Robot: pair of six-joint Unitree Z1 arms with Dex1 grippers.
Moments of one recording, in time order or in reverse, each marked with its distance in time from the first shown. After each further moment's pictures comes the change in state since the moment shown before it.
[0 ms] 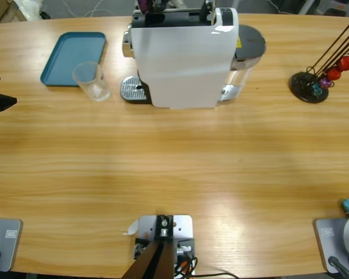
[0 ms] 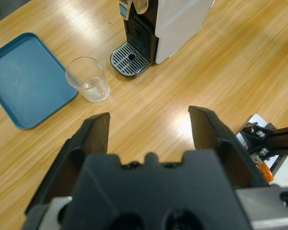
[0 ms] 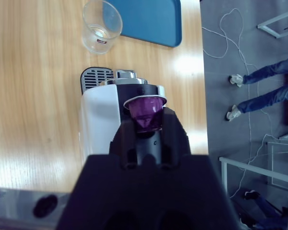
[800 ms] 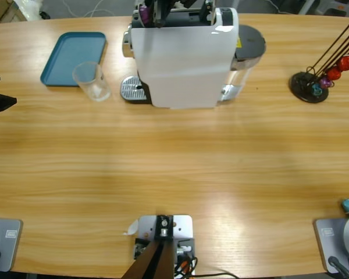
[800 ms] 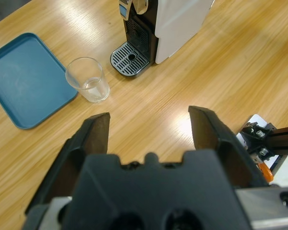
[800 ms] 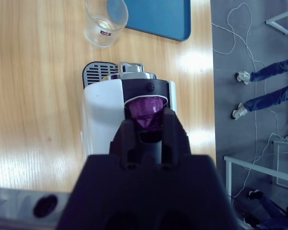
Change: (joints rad) arm 0 0.000 -0.002 0.000 0.000 0.000 0.000; arm 1 -0.006 0.025 0.033 -0.030 0.005 0.001
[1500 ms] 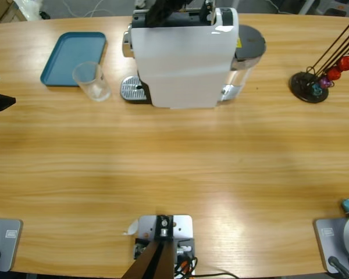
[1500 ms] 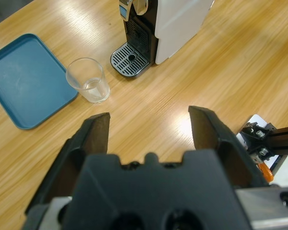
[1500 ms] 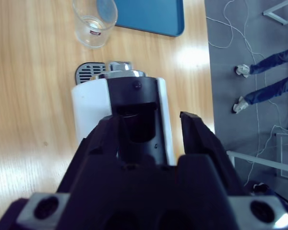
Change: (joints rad) arm 0 0.000 -0.003 0.000 0.000 0.000 0.001; arm 1 -0.011 0.009 -0.025 -0.003 -0.031 0.045
